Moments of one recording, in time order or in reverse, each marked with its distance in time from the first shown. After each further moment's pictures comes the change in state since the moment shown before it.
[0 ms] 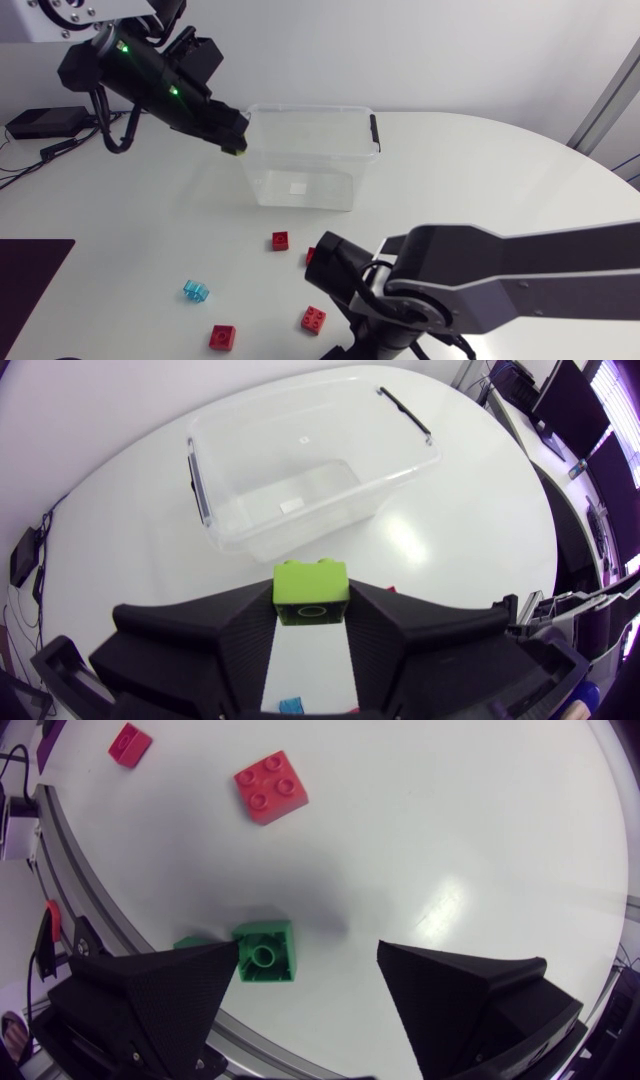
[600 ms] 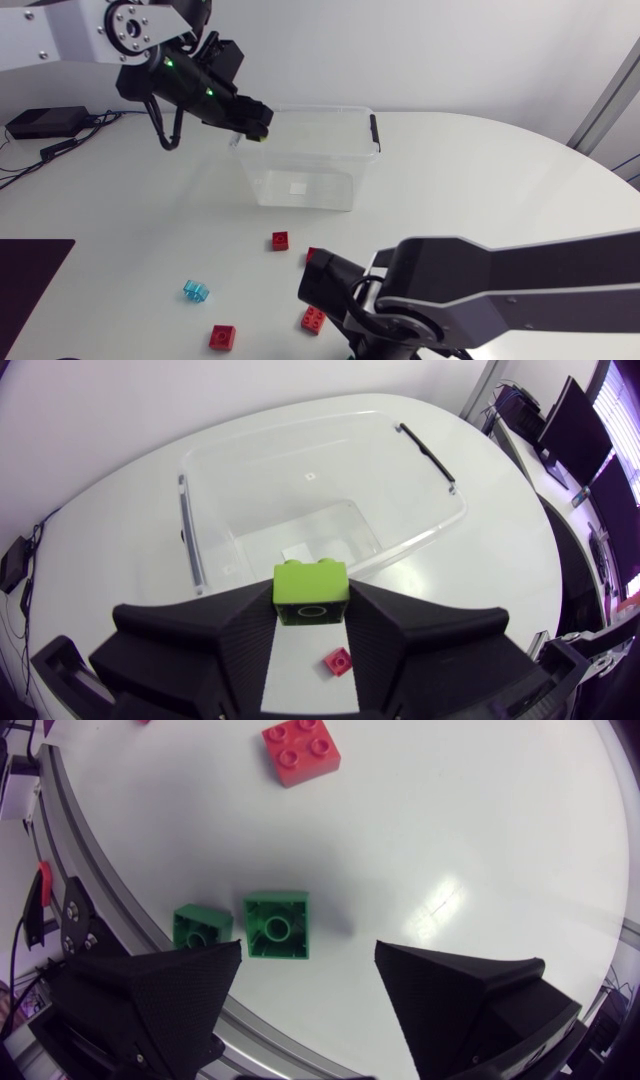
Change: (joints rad) left arm -0.003 0.137 0.021 0.227 0.015 -0.059; right arm 0.045 0.025 -0.001 -0.039 -0.014 -0.048
